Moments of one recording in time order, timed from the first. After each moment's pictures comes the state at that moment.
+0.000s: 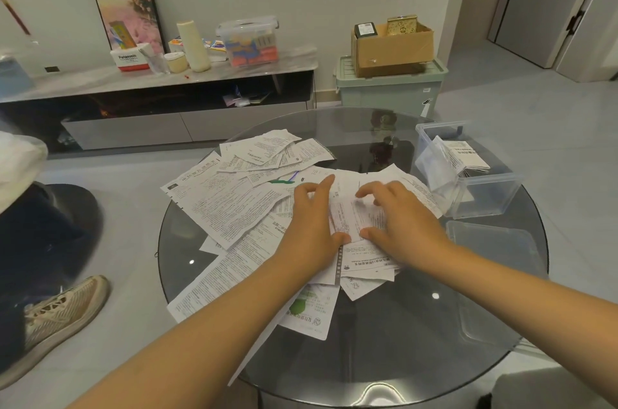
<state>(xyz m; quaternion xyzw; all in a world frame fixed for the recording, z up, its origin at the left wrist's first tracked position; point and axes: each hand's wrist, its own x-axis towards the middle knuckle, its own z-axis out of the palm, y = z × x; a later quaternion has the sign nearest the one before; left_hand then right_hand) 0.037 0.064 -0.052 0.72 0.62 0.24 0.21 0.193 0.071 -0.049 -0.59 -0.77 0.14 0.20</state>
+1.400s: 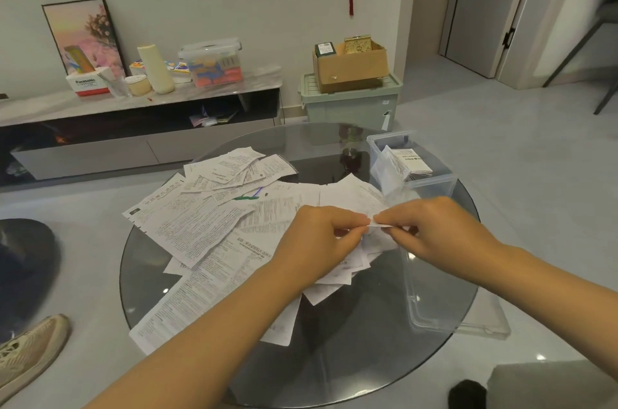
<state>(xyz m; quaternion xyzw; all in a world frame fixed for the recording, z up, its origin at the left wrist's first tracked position) 0.079 0.041 -0.021 0.80 0.46 0.32 0.23 0.267 0.026 -0.007 -0.53 -0.82 0.06 0.20</state>
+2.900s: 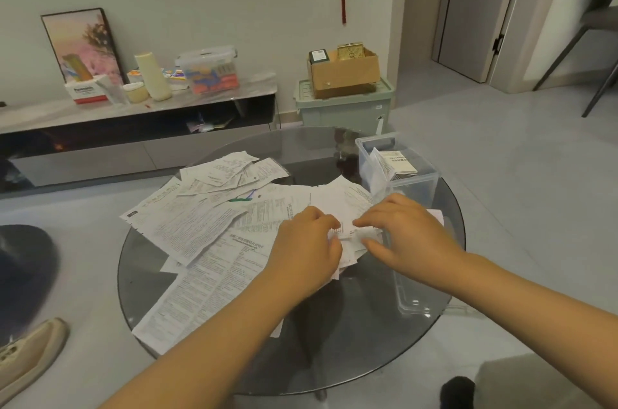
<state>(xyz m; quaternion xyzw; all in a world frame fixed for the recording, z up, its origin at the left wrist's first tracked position) 0.090 0.026 -0.023 0.81 0.56 0.16 0.10 0.262 0.018 -0.023 -0.55 -0.81 0.03 0.19</state>
